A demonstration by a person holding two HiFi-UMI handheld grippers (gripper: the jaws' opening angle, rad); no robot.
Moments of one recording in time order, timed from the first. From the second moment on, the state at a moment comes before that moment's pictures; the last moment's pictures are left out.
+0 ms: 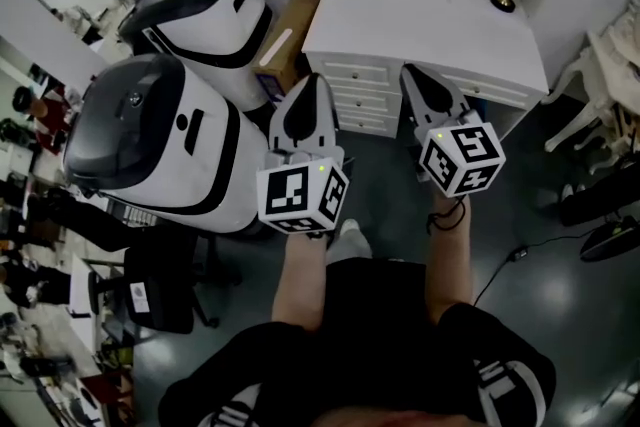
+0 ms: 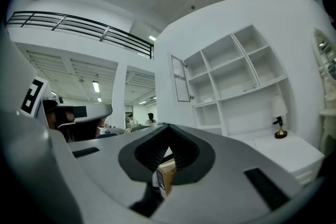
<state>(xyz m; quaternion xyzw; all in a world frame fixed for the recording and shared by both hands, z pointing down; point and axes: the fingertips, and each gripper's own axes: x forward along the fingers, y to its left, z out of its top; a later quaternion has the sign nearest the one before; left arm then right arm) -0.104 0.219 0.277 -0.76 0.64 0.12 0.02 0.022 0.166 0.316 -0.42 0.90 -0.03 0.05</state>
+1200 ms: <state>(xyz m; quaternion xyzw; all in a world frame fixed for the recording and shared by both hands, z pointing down) -0.184 0.047 0.276 -0.81 0.57 0.12 0.00 -0.045 0.039 0.306 -0.48 0.87 -0.04 0.03</state>
